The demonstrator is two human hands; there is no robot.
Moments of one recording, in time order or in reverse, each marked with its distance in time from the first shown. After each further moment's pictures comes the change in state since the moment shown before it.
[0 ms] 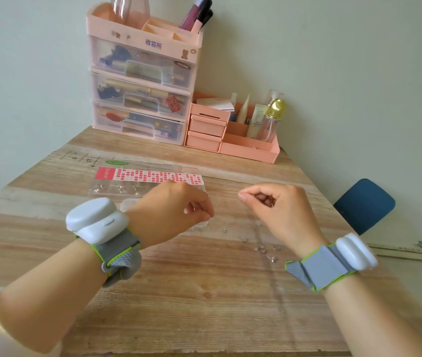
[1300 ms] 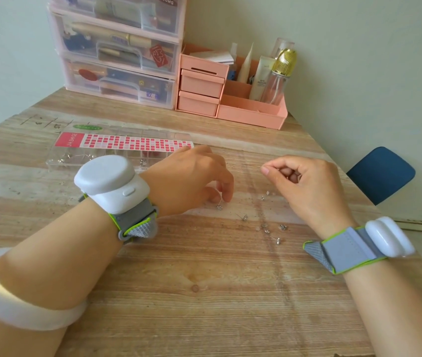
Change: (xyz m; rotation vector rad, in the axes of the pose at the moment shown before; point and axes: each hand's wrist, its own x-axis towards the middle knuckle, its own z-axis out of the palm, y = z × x) left_hand 0.041 -0.002 0.029 0.228 -0.141 0.238; right_hand -0.002 0.046 -0.006 -0.124 0.072 0.059
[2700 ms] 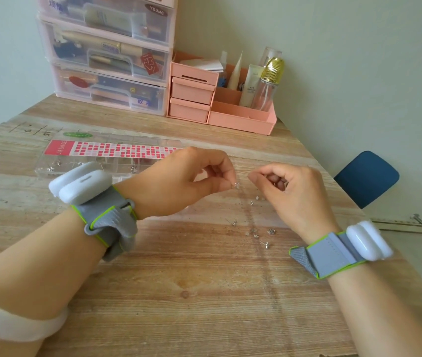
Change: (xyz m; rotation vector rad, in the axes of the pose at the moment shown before) left_hand 0.000 0.010 -0.008 -0.492 0.137 0.022; right_hand -0.003 0.000 0.000 -0.005 0.012 -0.014
